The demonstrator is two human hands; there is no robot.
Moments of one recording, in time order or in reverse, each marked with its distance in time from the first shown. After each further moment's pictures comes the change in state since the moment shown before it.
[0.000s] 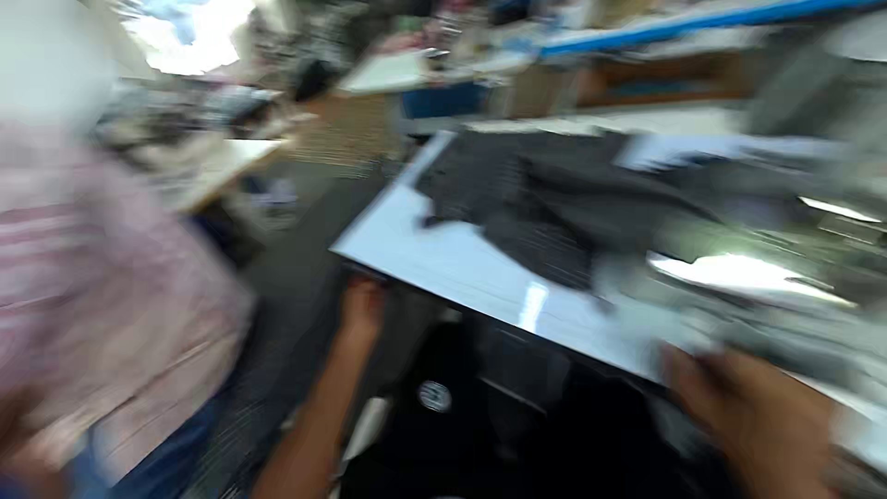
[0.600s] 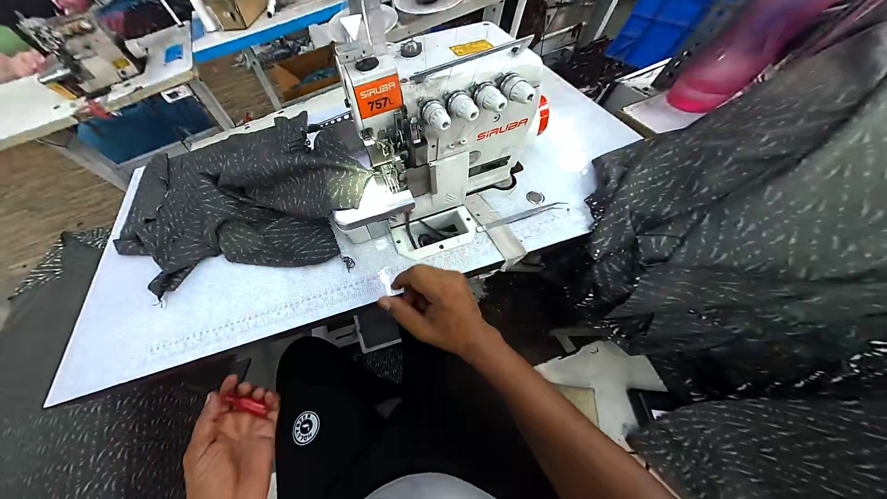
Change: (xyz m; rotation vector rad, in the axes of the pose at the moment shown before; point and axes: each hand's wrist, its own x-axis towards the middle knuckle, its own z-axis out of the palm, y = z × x) left_hand -0.101 -0.045 0.034 -0.165 -0.456 -0.294; right_hand -0.013 -0.025 -0.015 0.286 0.111 0.164
